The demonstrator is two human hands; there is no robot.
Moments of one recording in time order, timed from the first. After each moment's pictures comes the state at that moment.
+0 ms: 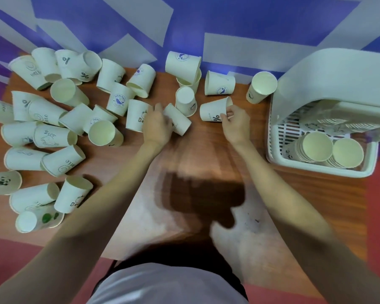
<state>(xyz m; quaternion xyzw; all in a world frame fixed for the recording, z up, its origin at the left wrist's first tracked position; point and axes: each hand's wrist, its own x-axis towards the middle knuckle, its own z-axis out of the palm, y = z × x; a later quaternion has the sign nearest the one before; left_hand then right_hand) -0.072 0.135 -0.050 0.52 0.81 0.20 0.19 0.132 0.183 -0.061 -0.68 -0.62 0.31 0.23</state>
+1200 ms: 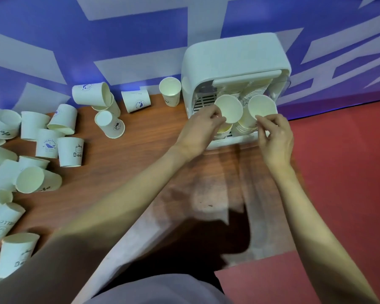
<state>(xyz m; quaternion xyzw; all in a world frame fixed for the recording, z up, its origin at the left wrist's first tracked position) 0.192 0.125 0.021 0.87 0.39 0.25 0.17 0.395 0.060 -0.008 -0.70 -0.61 -0.01 0.36</state>
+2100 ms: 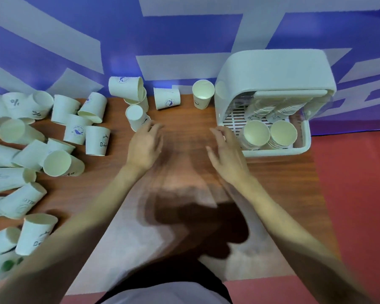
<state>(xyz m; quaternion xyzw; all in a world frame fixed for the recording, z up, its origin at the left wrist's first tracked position) 0.004 0.119 -0.026 0.77 0.59 0.21 0.11 0.245 0.084 -0.011 -0.61 -0.75 0.18 0.18</state>
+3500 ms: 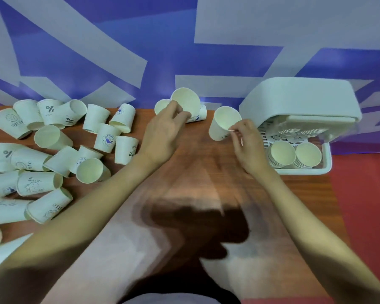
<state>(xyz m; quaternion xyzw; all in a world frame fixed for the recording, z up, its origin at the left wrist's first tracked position) -0.038 0.151 0.063 0.80 0.54 0.25 0.06 0.198 0.146 0.018 -0.59 -0.73 0.16 0.31</state>
